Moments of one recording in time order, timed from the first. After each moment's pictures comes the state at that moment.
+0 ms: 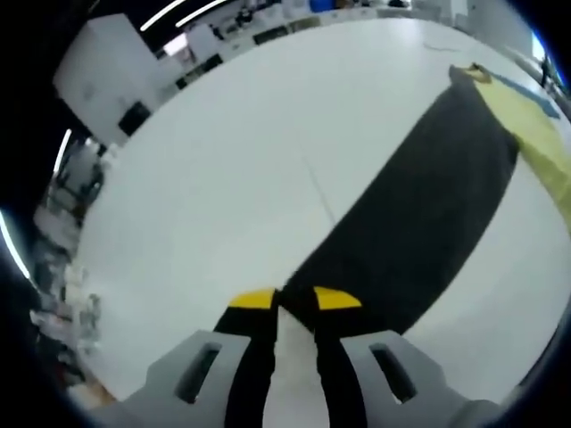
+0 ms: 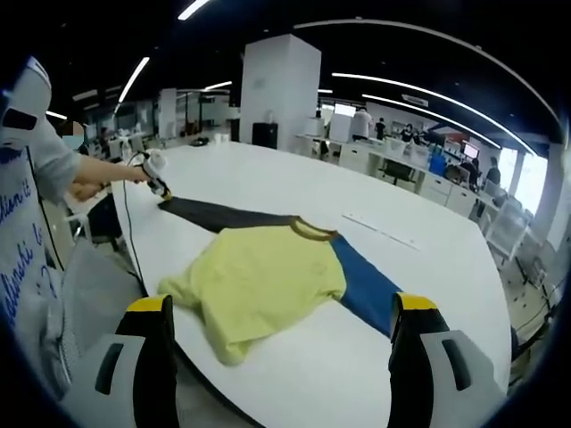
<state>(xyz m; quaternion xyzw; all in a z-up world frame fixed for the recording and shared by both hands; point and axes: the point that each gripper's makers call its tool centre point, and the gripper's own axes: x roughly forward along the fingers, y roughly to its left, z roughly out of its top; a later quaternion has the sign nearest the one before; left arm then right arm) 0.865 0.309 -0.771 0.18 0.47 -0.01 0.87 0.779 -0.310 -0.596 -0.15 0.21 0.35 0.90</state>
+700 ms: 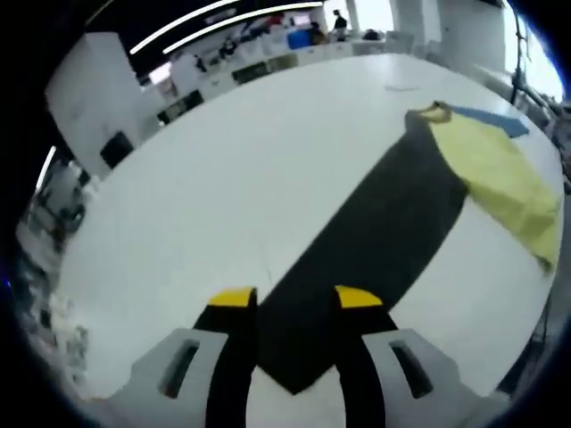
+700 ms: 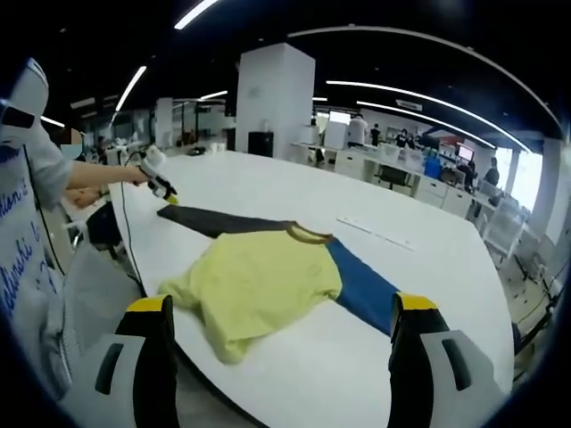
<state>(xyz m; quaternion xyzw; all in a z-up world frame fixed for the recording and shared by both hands) 0.881 0.224 -0.725 0.16 0.39 -0.12 0.90 0.771 -0.322 -0.595 -0.13 0.19 0.34 0.91</state>
